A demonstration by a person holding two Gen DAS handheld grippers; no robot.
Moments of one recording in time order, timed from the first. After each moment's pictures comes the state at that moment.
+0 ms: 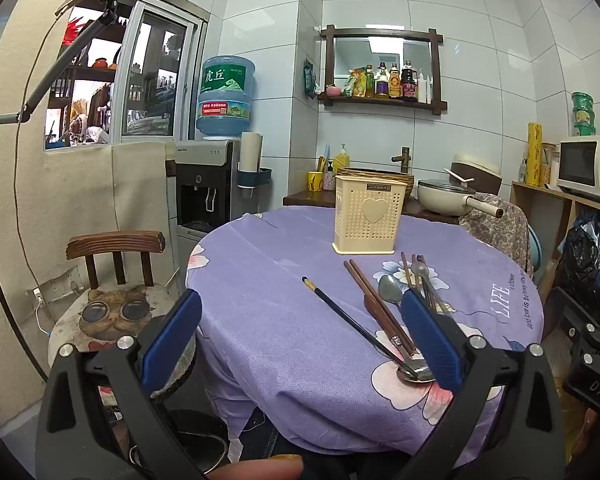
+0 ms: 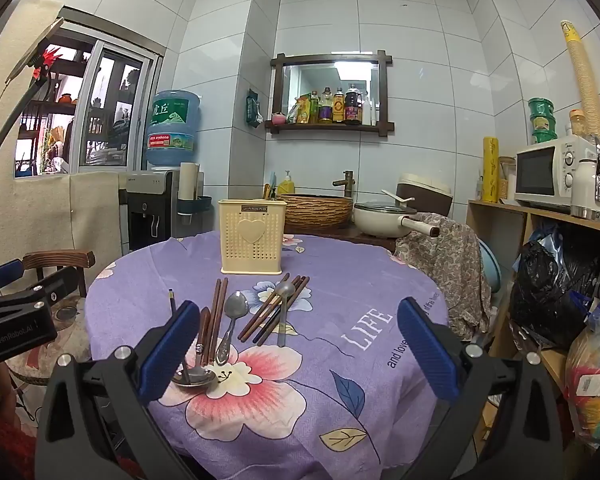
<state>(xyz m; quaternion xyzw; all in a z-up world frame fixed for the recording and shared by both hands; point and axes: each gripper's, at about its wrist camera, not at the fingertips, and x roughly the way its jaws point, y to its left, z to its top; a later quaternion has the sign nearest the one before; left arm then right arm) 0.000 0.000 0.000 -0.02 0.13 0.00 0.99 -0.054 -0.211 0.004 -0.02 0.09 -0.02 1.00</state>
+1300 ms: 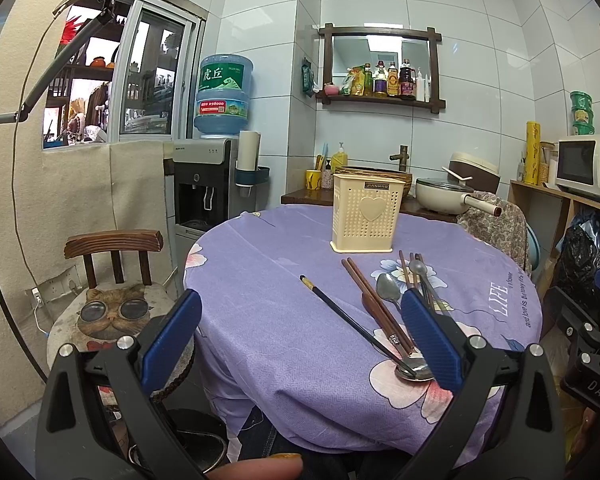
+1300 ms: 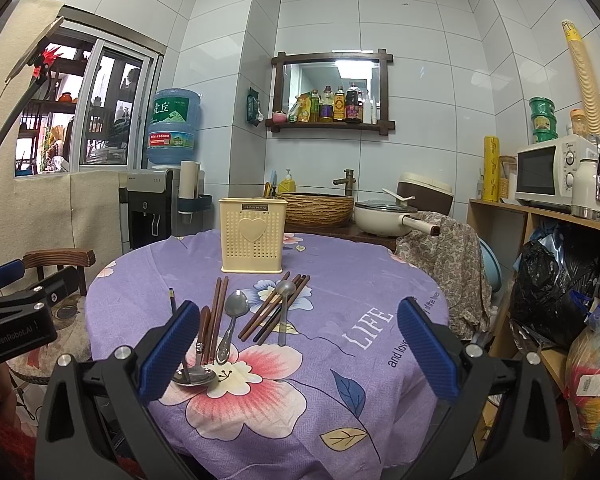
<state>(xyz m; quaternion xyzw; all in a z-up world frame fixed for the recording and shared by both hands) 0.000 -0.004 -0.003 -0.02 0.13 0.00 0.99 -0.055 -0.213 0.007 -0.02 0.10 -0.02 0.99</state>
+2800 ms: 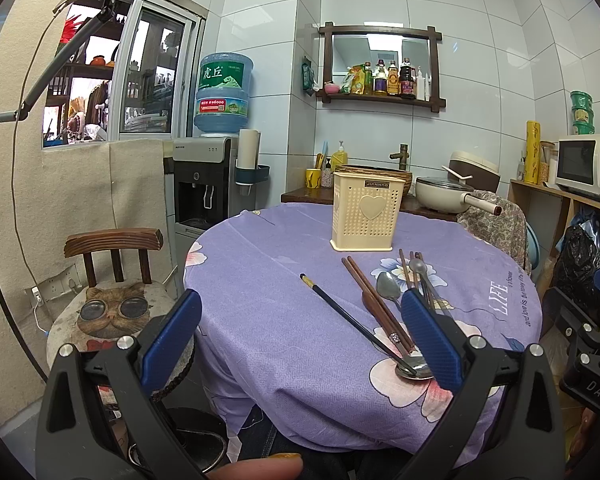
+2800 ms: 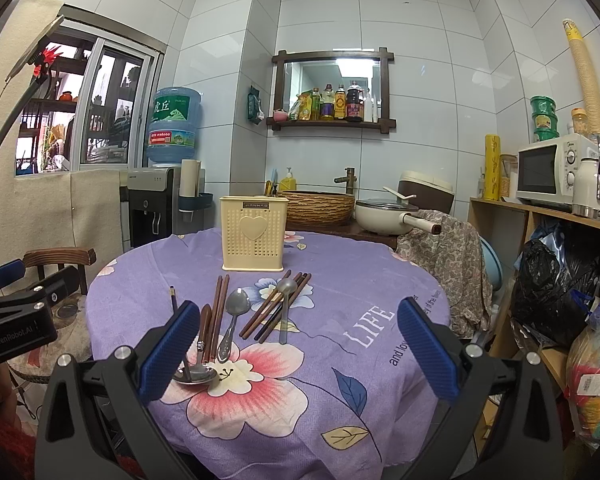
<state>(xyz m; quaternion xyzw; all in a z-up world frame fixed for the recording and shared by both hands) 0.000 -0.003 -0.003 -0.02 0.13 0.00 0.99 -0.057 -0.216 0.009 -0.02 0.10 -0.02 0.99</state>
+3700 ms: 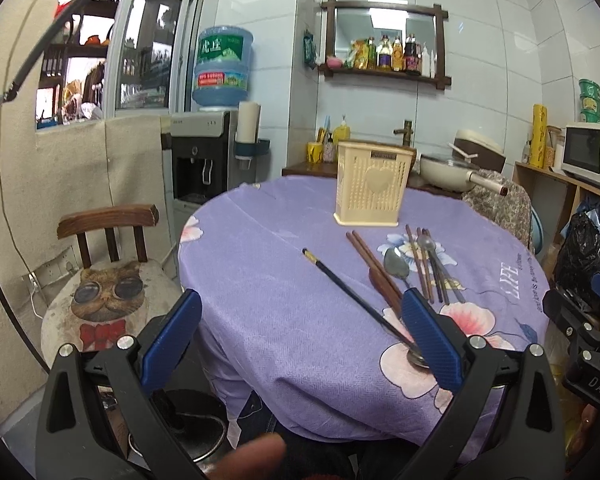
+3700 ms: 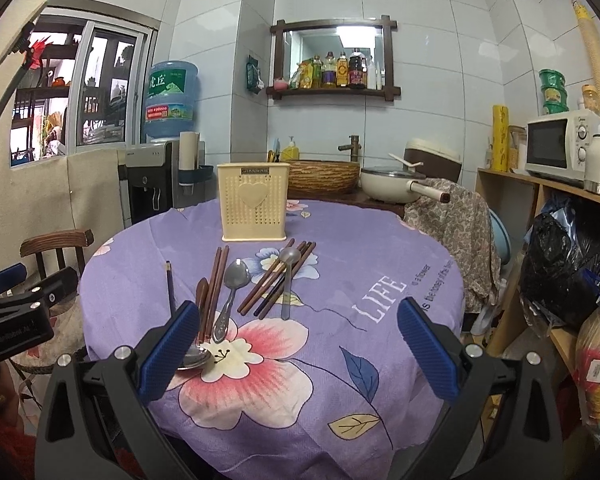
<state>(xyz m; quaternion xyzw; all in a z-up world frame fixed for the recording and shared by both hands) 0.033 0.005 -0.026 -0.02 0.19 0.00 0.98 -0.024 -0.217 -0.014 -0.01 0.16 -0.01 0.99</state>
